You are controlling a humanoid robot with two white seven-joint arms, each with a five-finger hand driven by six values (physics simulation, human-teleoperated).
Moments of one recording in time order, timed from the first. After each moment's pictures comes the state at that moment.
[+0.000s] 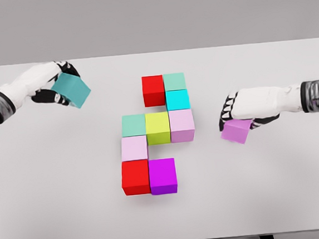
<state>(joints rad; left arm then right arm) -0.55 0.76 -0.55 -1.52 -0.25 0.00 -0.33 -0.78 -0.95 0.92 -1.59 0.32 -0.61 0.54</state>
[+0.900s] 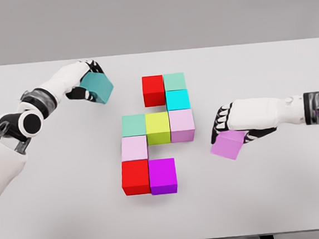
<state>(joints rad) -0.58 0.51 -0.56 -1.45 -0.44 0.19 -0.33 -0.76 -1.01 0.97 -1.68 0.17 -0.61 0.46</state>
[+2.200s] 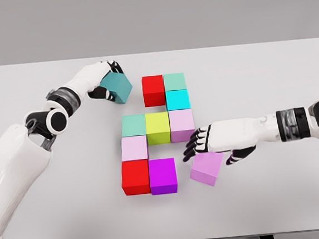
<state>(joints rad) -0.60 0.38 -0.57 -1.40 -0.52 0.20 -0.33 -0.77 -0.92 1.08 -1.68 0.16 -0.61 0.47</state>
